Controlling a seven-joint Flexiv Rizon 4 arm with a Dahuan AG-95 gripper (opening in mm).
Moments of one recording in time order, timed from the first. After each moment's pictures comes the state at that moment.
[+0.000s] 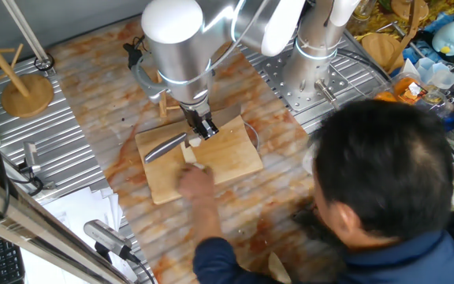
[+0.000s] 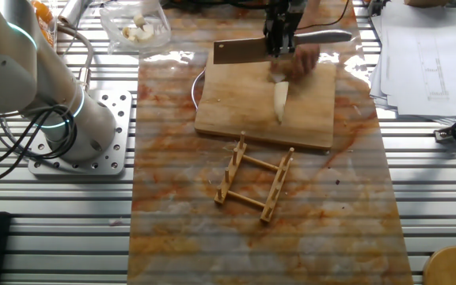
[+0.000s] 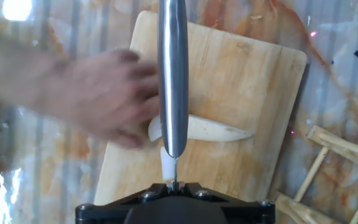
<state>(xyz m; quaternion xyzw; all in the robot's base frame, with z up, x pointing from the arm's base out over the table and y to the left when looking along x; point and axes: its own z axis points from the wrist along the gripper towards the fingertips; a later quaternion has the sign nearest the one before) 0.449 0.119 0.154 0.05 -1.00 0.01 0.05</state>
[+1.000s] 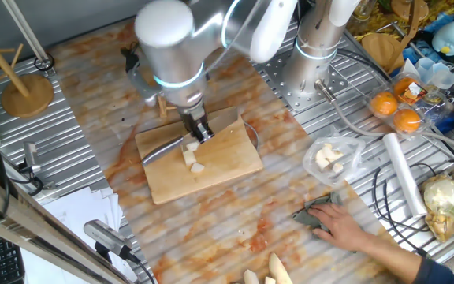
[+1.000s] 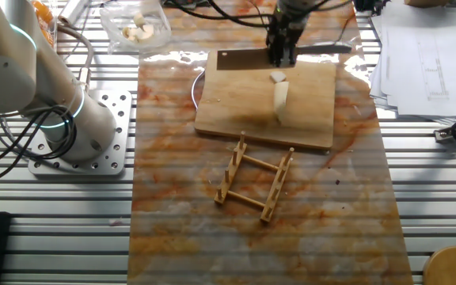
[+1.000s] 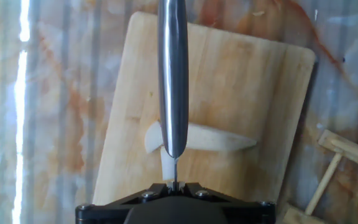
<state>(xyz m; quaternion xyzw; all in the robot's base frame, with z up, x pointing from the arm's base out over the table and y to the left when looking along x) 0.464 0.116 0.120 0.04 -1.00 -0.01 0.06</state>
